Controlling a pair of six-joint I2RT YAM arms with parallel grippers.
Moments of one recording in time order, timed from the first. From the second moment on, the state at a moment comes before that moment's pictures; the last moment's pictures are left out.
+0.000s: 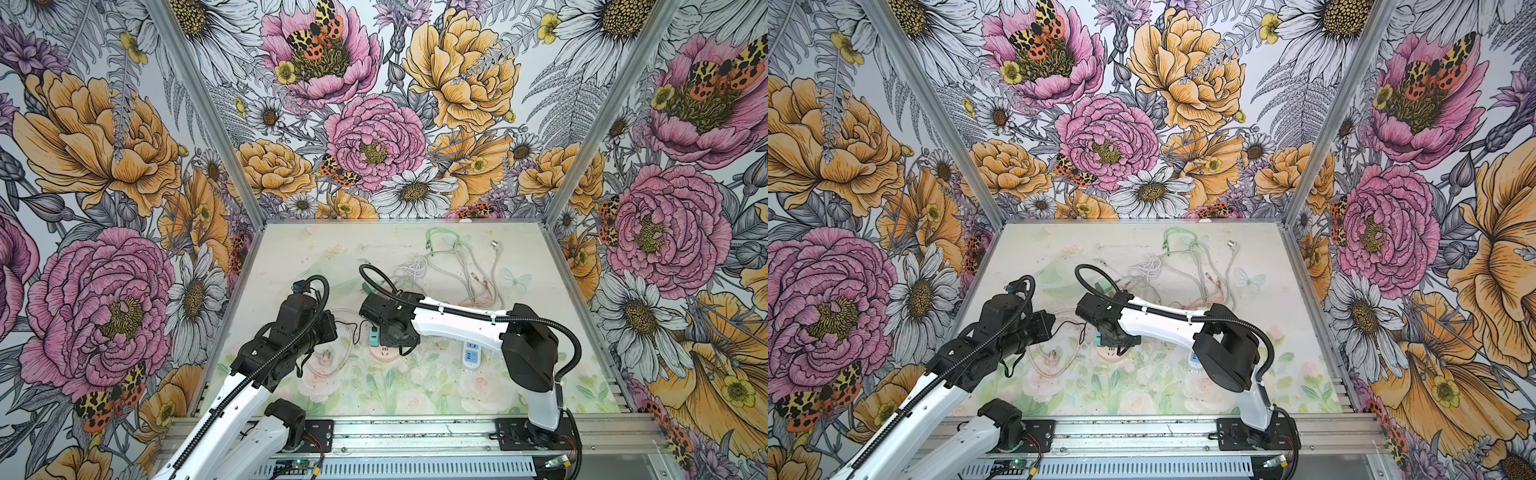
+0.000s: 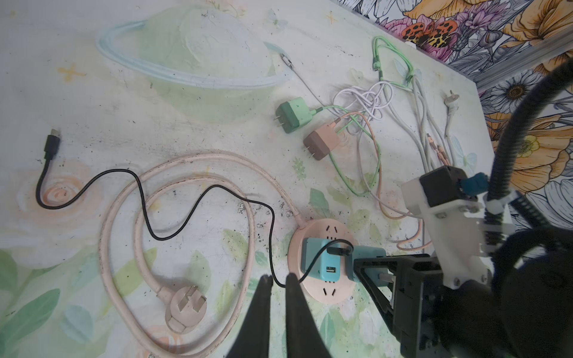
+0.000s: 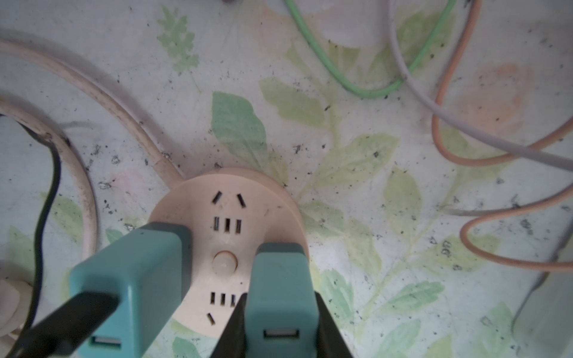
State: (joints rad) left arm -0.43 0.71 0.74 -0.76 -0.07 -0.61; right arm 1.05 1.99 1.57 -1.01 0.18 1.00
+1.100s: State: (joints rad) left arm -0.43 0.73 0.74 -0.76 -0.07 -0.61; right arm 1.07 1.94 1.47 -0.87 0.17 0.87
